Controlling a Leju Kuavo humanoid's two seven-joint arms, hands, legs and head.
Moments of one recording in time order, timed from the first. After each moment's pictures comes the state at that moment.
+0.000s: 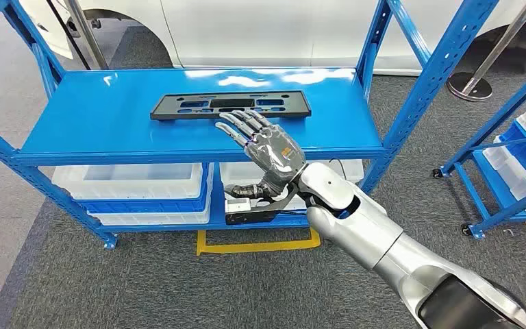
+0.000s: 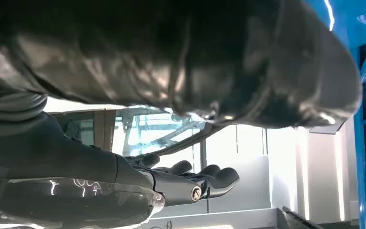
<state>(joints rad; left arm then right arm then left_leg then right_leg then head) 0.26 0.66 -1.27 -1.40 1.51 0.47 -0.11 -0.87 -0.11 0.98 -0.87 0.86 -0.31 -0.39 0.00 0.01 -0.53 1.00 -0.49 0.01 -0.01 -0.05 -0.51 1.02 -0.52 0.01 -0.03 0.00</state>
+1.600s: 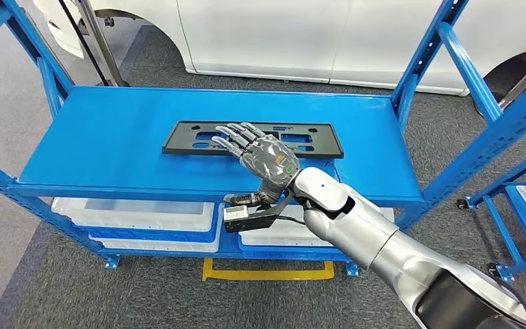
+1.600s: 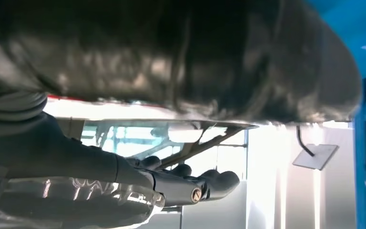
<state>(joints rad) 0.26 0.67 -1.27 -1.42 1.51 0.48 -0.12 -0.91 -0.10 1.07 -0.77 0.82 -0.31 -0.40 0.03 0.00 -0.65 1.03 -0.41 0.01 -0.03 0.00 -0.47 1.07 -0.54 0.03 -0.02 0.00</state>
